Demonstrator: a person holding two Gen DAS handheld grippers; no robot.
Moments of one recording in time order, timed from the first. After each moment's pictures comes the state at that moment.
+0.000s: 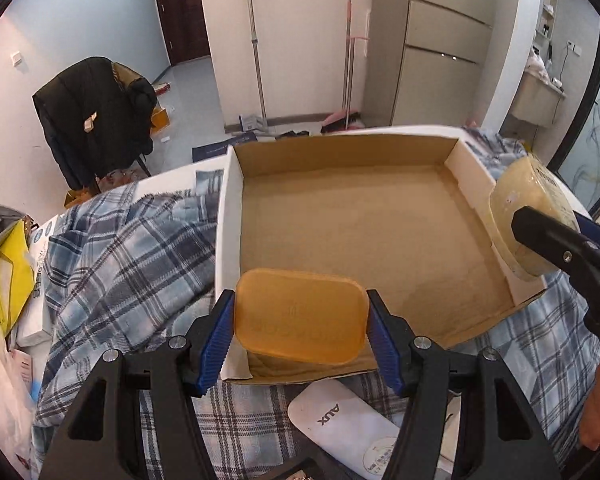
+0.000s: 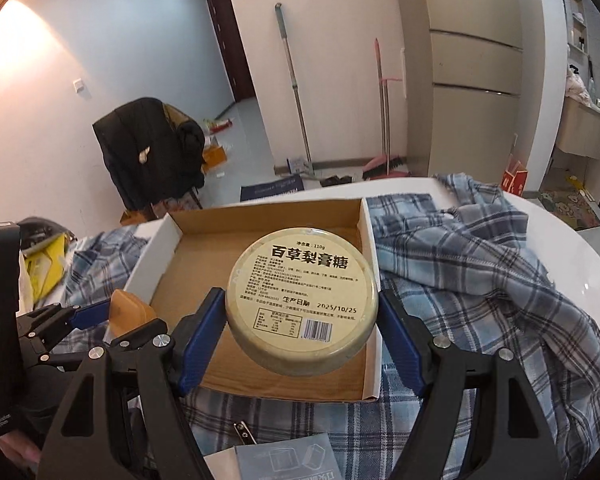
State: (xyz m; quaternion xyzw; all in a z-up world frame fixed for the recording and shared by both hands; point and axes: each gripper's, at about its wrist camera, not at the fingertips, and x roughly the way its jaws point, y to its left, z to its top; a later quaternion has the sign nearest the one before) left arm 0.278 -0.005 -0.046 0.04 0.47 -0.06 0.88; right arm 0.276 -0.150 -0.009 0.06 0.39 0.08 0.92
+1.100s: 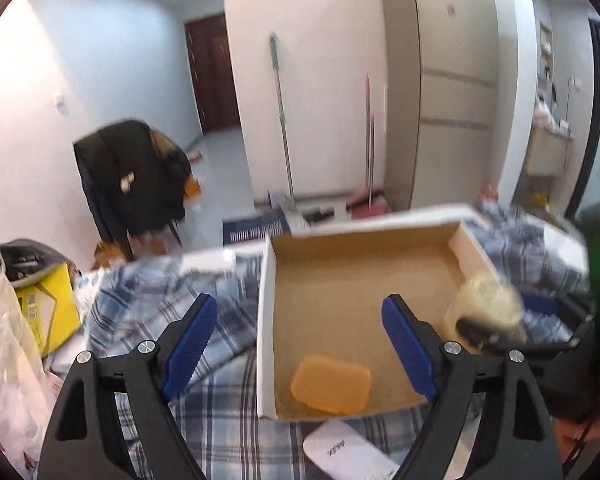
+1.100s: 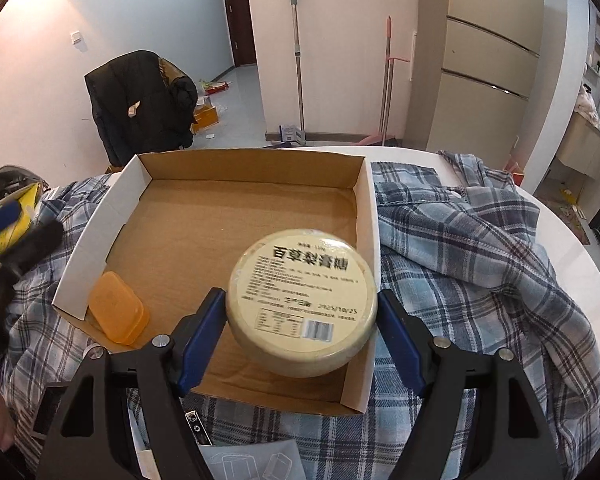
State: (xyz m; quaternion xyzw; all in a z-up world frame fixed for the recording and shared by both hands) left arm 0.247 -0.003 0.009 0.04 0.31 -0.01 0.95; right arm 0.293 -0.145 -0.040 -0.01 0.43 0.08 0.90
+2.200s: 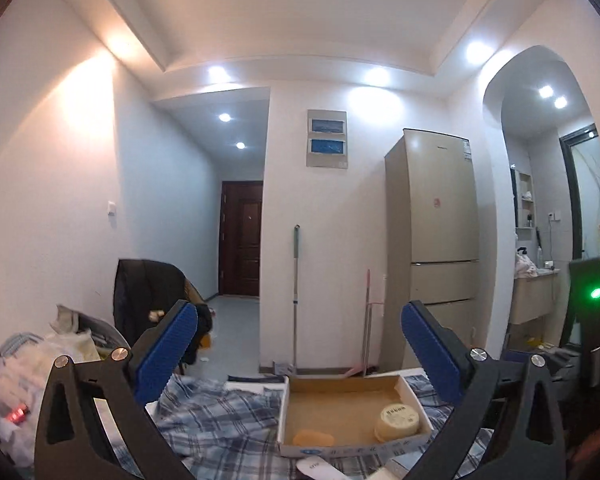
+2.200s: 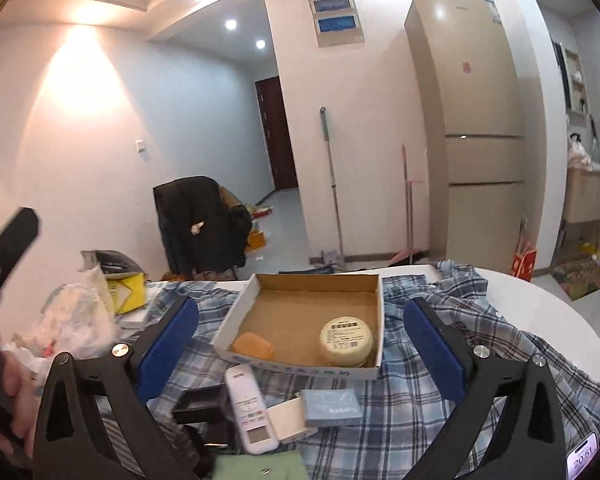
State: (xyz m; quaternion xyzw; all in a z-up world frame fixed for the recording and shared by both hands) left arm 0.011 0.023 0.104 -0.02 -0.02 -0.01 1.00; right arm 0.114 -0.155 0.076 0.05 0.20 0.14 0.97
